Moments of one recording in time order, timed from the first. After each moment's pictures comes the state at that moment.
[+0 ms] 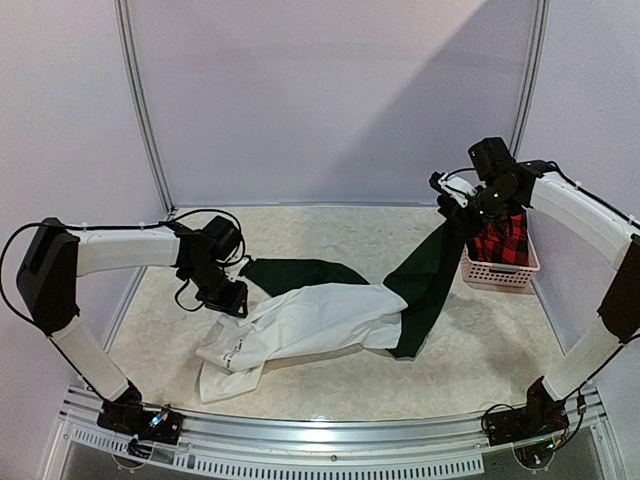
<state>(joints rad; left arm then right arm) -0.55 1.64 1.04 -0.72 0.10 -0.22 0.34 1.56 1.45 -0.82 0.02 -0.43</state>
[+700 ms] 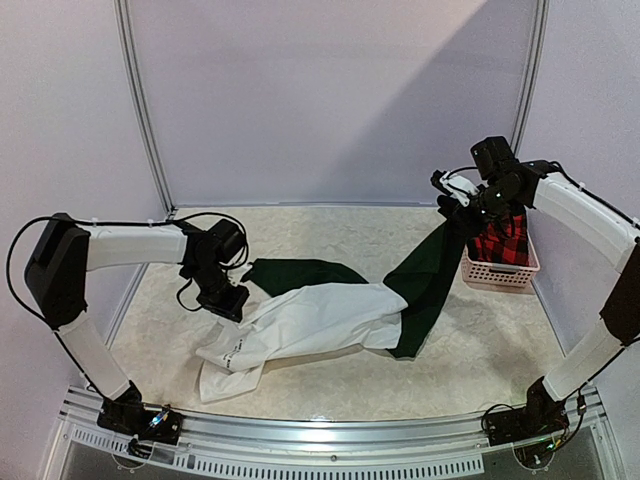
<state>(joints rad) -0.55 1.69 1.07 -0.80 0.13 -0.17 0.34 1.54 1.44 -0.82 0.02 -0.43</state>
